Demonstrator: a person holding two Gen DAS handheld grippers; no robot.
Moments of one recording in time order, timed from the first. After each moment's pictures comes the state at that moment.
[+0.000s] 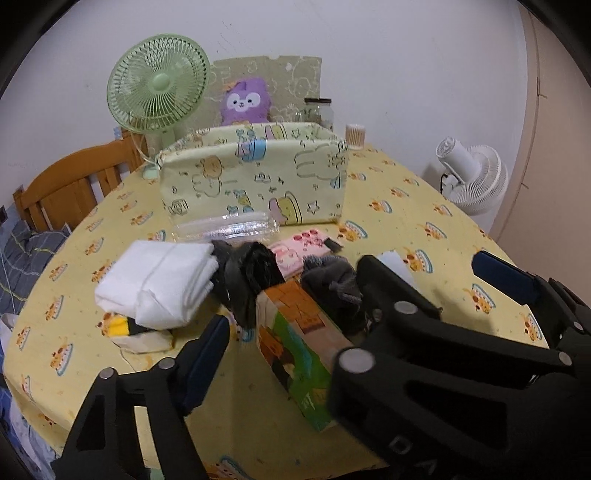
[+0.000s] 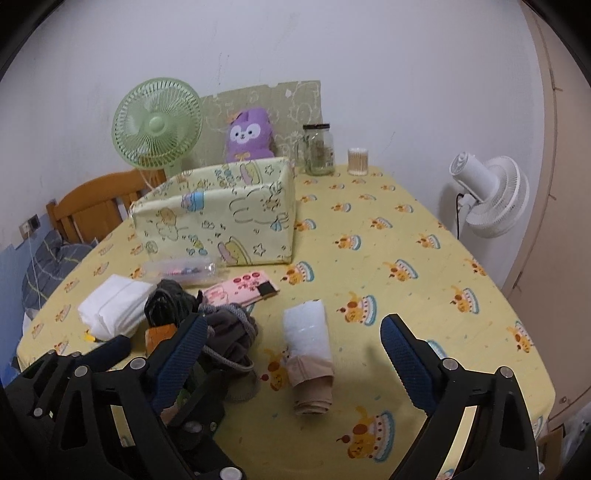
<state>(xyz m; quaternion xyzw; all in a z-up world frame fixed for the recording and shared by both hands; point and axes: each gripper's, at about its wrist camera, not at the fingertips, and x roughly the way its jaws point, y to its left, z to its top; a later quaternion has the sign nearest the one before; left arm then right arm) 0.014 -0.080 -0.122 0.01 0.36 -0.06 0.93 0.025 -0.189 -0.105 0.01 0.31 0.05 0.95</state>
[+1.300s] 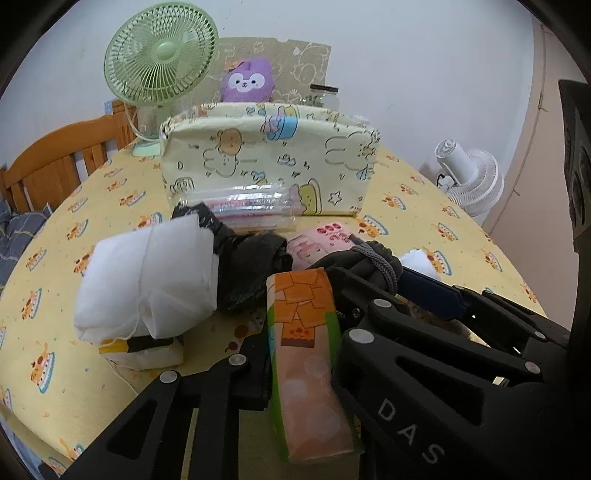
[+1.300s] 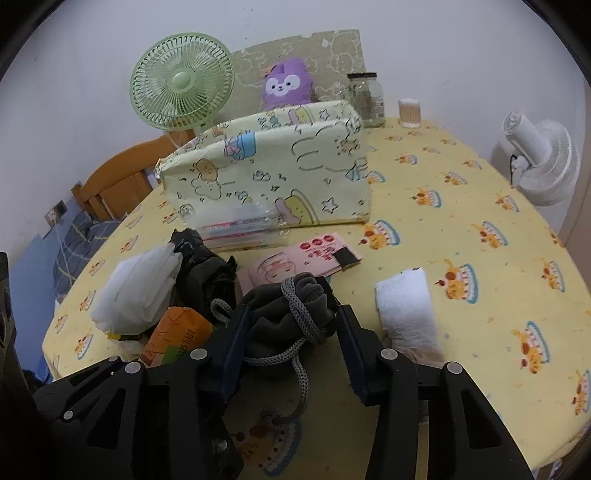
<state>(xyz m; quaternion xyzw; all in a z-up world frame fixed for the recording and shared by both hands) 0.037 -0.046 -0.131 -0.02 0.38 -0.10 0.92 0.060 -0.149 -0.129 0.05 0.38 0.11 0.92</state>
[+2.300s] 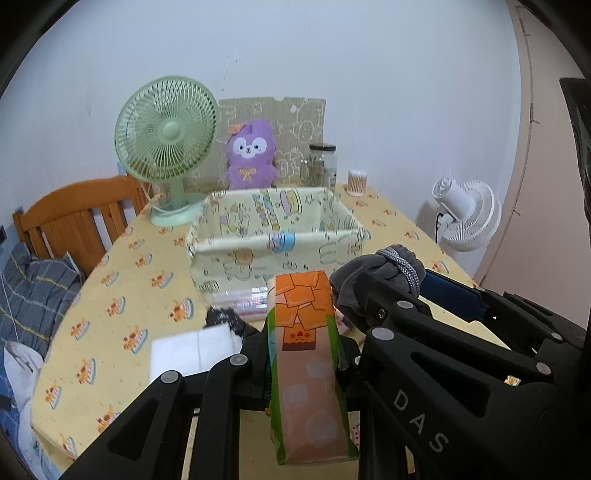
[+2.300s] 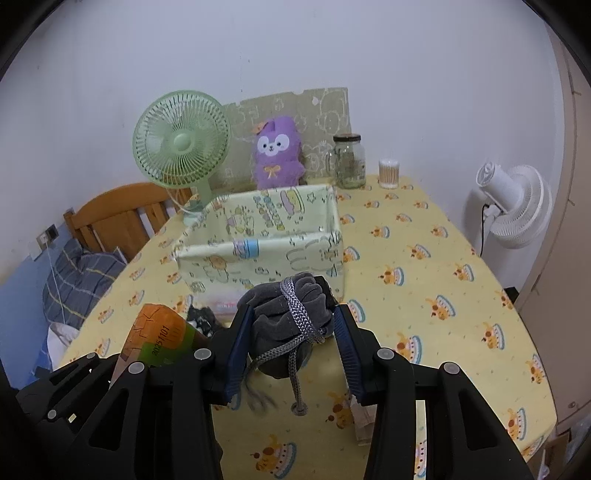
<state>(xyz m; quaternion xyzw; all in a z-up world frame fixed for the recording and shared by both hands) 0.032 -0.047 -0.046 0.01 0.30 -0.08 0.95 0.052 -0.153 -0.043 0.04 0.32 0.08 0.95</state>
